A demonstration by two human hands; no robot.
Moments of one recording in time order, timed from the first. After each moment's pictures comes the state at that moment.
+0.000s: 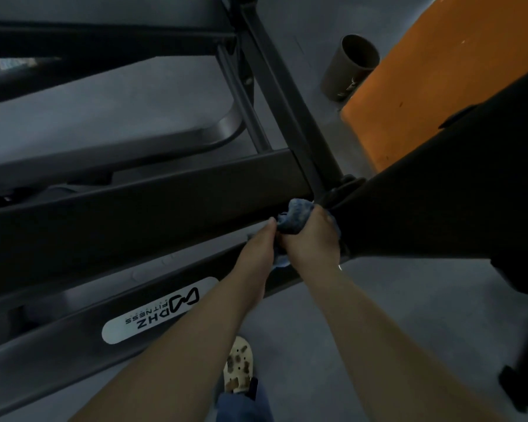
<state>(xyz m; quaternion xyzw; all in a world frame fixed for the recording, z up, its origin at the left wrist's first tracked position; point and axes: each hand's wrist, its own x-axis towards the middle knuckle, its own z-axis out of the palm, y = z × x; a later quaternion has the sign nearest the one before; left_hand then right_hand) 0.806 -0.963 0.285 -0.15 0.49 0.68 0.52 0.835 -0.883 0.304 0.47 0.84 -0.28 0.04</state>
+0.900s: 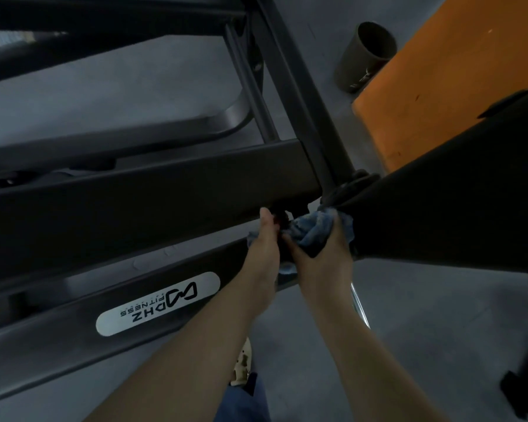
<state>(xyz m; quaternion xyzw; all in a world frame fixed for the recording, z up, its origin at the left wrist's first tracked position) 0.811 -0.955 0.294 -0.21 0.48 0.69 0.49 0.869 -0.894 0.292 0.46 0.80 -0.39 -0.05</state>
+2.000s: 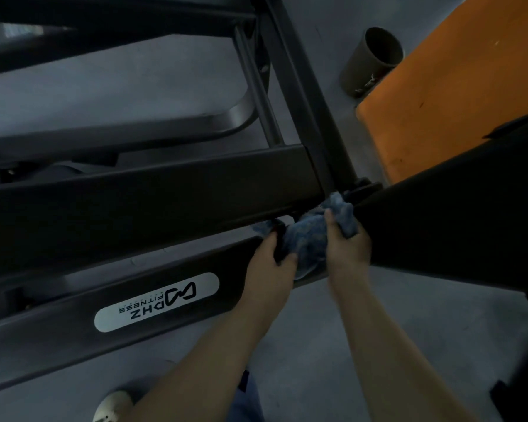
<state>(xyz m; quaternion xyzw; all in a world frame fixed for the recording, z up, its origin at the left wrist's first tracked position) 0.833 -0.963 0.275 -0.04 0.67 0.62 0.41 0.842 -0.862 0.296 0.56 0.66 -0.48 -0.15</state>
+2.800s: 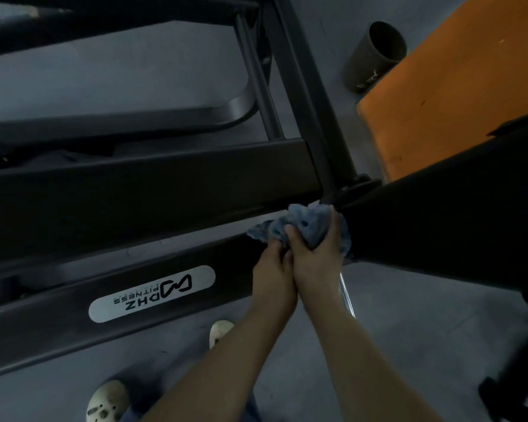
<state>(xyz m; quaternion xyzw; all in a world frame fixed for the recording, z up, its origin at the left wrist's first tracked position) 0.852 -0.953 0.280 -0.05 0.70 0.63 0.34 0.856 -0.894 0.300 0.46 0.76 -0.46 -0.04</state>
